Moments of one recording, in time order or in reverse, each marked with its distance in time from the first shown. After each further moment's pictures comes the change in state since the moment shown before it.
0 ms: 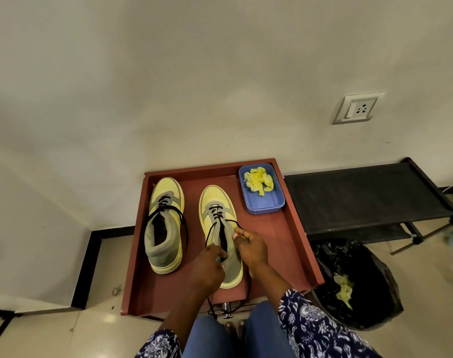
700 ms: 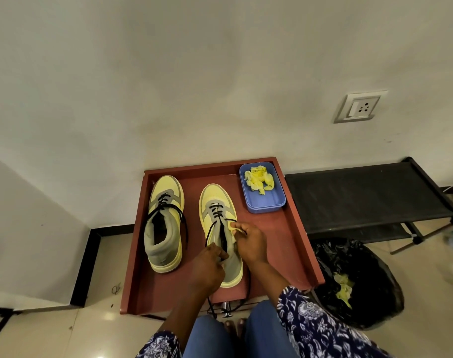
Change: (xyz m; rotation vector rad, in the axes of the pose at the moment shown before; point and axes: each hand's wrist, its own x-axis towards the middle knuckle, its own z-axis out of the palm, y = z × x) left_hand -0.002 0.002 0.000 -0.001 0.023 0.026; right_hand -0.007 -0.016 -0.002 -0.155 0.051 -0.291
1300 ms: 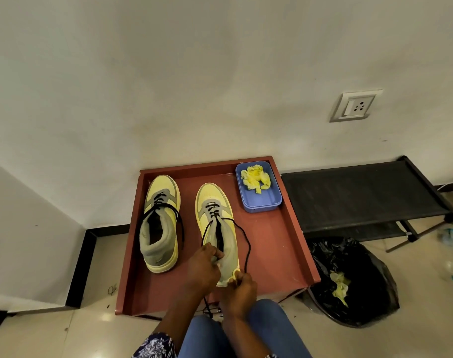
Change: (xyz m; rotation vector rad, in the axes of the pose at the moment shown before) left_hand 0.000 -0.003 0.003 -0.014 0.030 -0.006; right_hand -0.088 0.040 0.039 0.187 0.167 0.488
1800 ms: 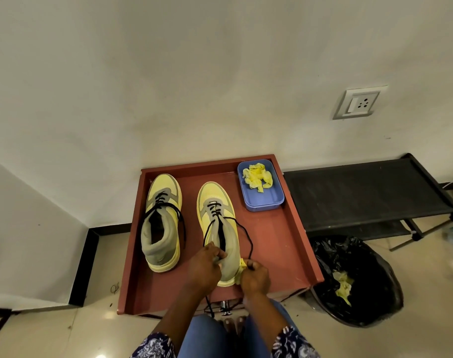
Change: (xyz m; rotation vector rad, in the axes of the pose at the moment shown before) left_hand -0.001 0.000 -0.004 -0.012 -0.042 0.042; right_hand 0.047 -0.010 -0.006 0.053 0.029 0.163
